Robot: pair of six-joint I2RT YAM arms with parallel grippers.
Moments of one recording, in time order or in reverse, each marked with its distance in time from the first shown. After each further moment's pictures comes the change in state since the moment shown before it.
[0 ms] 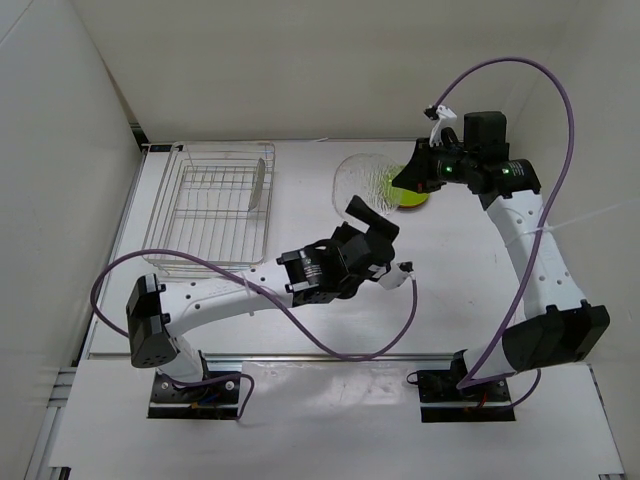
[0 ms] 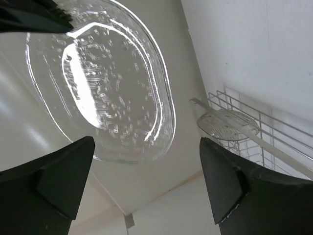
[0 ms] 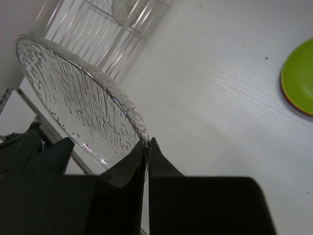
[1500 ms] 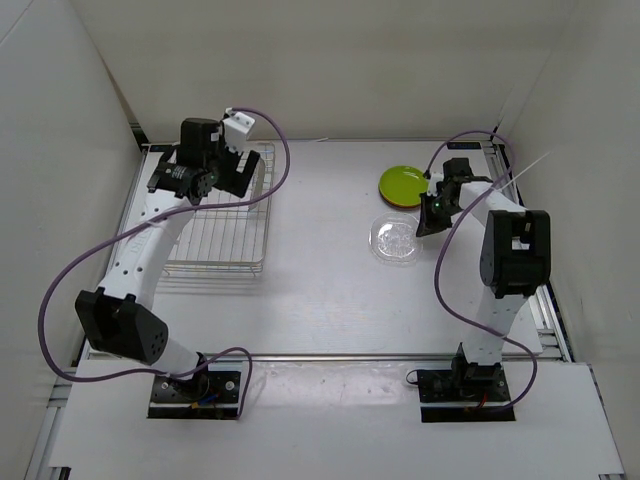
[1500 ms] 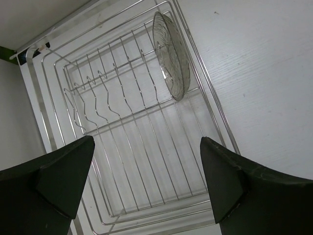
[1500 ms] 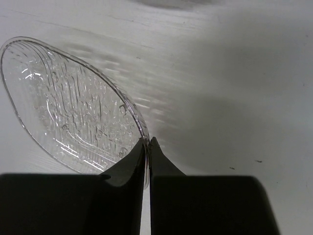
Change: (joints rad) left arm 1.016 -0.109 0.082 -0.218 0.740 -1.036; right arm -0.174 0.515 -0.242 0.141 0.342 -0.109
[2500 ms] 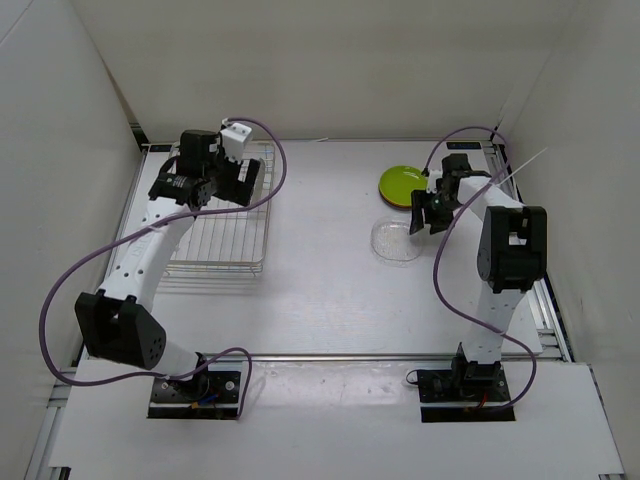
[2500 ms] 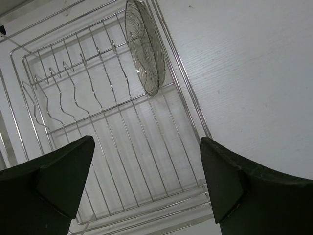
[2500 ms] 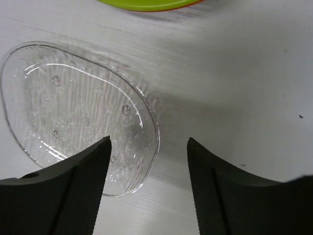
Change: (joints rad) left arm 0.020 -0.034 -0.127 0.064 0.107 -0.087; right arm 0.000 0.067 0.087 -0.057 0.027 -0.044
